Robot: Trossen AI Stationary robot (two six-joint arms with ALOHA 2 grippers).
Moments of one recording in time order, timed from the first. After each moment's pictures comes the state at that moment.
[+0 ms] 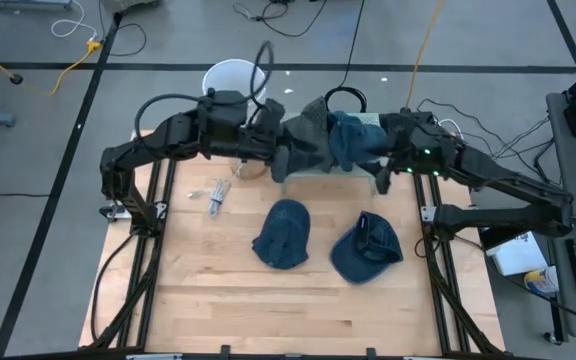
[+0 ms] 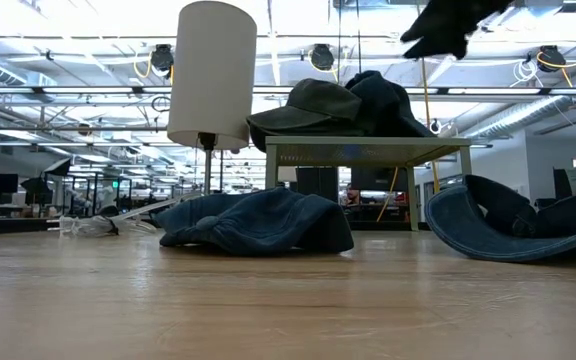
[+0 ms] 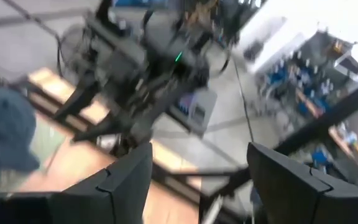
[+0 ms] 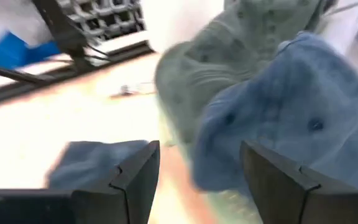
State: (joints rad) left arm 0.06 1.73 2.23 -0.66 0.09 -0.63; right arm -0.37 0.85 0.98 -0.55 -0.01 0.13
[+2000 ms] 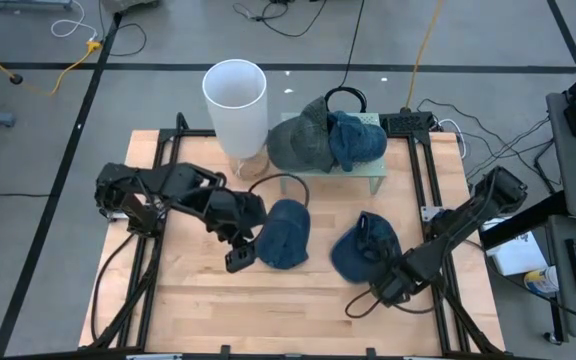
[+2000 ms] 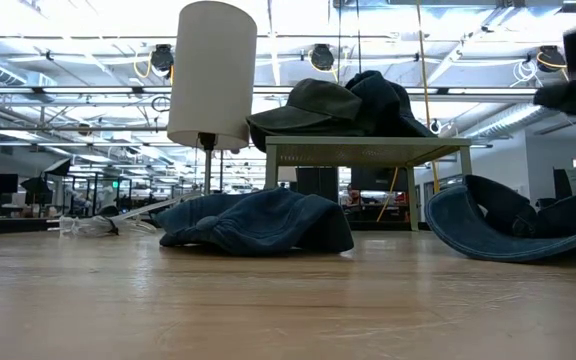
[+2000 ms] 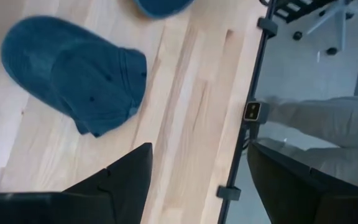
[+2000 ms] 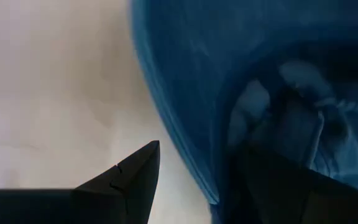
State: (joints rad) left arm -0.26 1.74 2.12 -1.44 0.12 -0.62; right arm 0.72 1.49 0.90 -1.01 0.19 0.54
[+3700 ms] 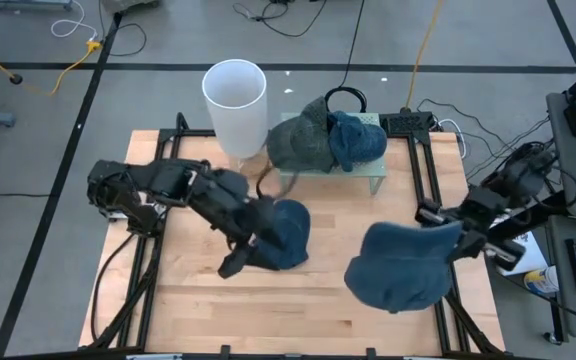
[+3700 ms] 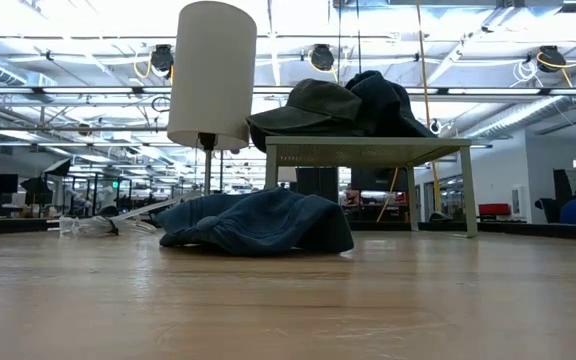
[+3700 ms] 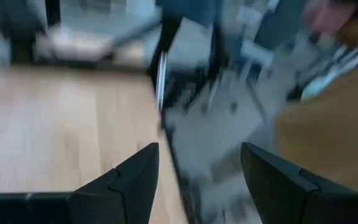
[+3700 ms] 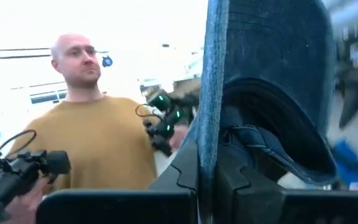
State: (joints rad) left arm -0.26 1.67 2.09 -0.90 0.28 -0.33; right arm 0.65 0.69 0.97 0.09 -0.13 0.38
